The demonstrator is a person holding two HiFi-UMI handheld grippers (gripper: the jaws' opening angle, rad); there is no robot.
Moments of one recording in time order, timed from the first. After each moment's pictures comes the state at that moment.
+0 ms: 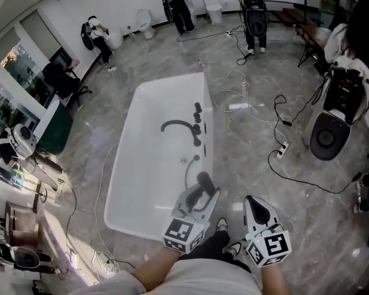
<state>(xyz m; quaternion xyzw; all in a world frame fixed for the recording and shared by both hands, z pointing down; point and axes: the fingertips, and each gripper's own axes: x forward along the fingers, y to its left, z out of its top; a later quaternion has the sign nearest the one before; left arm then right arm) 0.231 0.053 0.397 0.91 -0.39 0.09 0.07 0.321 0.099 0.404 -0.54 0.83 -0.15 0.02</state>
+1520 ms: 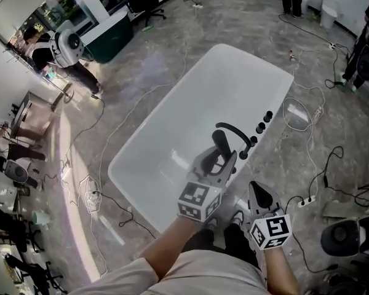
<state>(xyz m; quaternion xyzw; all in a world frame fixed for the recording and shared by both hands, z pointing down) 0.063 -0.250 0.410 0.75 -0.64 0.00 0.13 0.168 -0.208 0.473 -0.28 0.94 -0.16 -0.12</state>
